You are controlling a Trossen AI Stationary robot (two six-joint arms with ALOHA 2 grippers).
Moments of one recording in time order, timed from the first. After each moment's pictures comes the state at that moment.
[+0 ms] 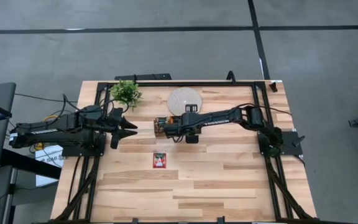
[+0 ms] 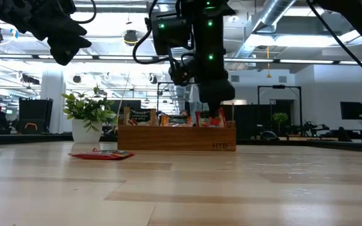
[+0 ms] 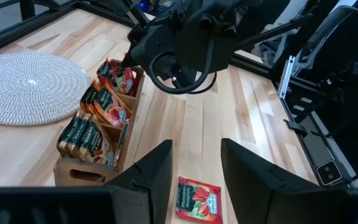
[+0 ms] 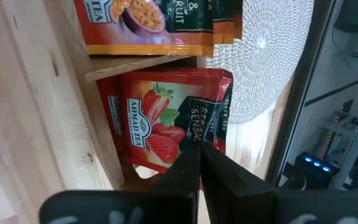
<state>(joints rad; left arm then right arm) 0.17 0.45 0.44 -0.28 0.19 -0.30 0.01 2.23 1.88 -1.34 0.58 0.03</state>
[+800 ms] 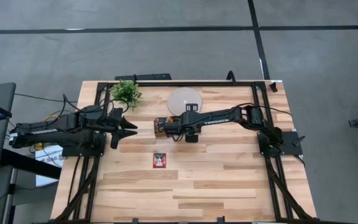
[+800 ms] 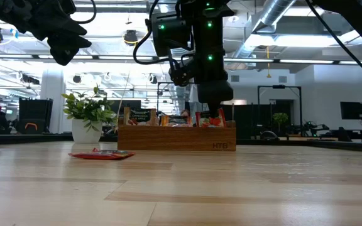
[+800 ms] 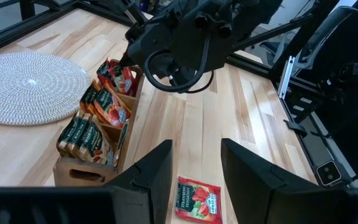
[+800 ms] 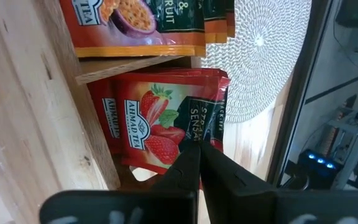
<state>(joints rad) 0.17 0.45 0.44 -0.28 0.19 -0.30 0.00 2.23 1.88 -1.34 0.58 0.04</state>
